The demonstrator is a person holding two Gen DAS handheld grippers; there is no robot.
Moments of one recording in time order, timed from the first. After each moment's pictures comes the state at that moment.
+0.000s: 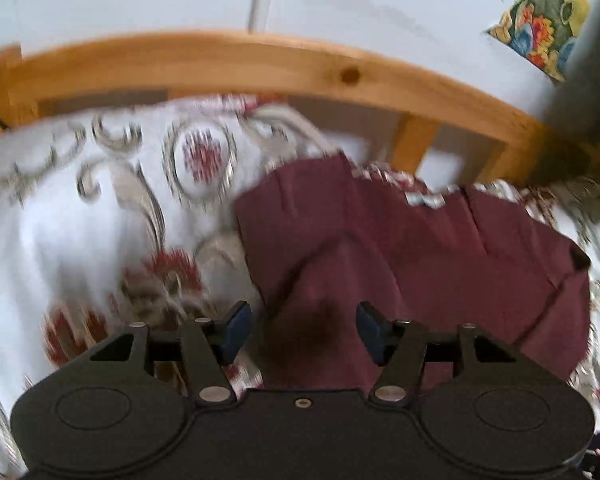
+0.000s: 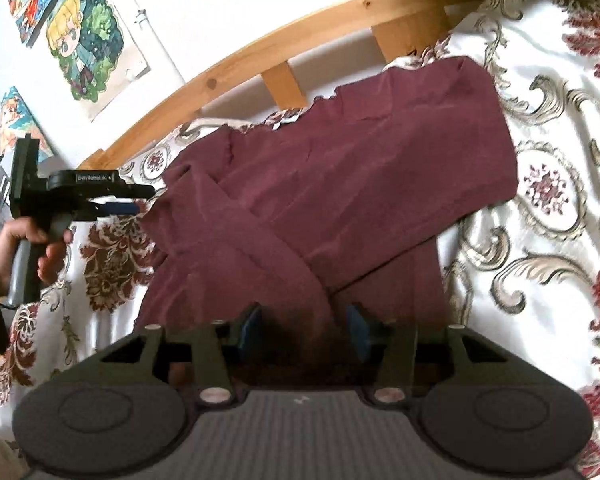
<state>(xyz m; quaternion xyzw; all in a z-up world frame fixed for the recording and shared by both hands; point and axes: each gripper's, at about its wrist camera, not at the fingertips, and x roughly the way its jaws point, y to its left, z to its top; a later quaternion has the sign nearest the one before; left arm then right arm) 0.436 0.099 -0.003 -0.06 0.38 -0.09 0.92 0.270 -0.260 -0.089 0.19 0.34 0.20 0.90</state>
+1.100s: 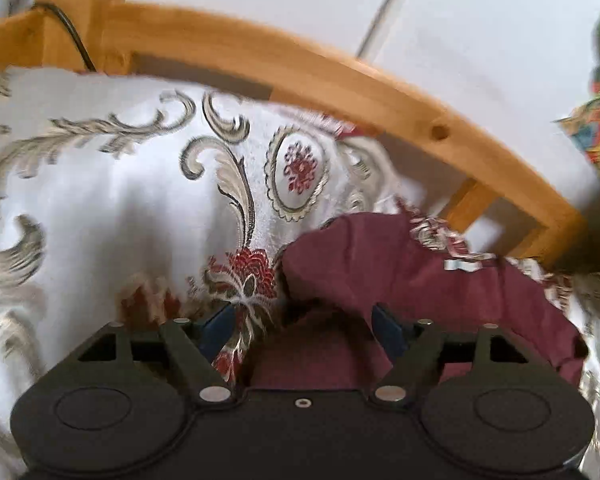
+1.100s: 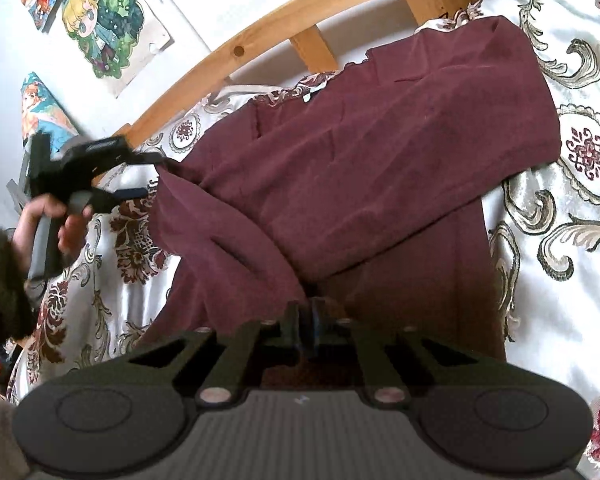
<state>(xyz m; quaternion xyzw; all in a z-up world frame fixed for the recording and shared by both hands) 0.442 0.147 0.004 -0.18 0.38 -0.01 0.91 0.276 -0.258 -0.088 0.20 0.37 0.26 0.87</state>
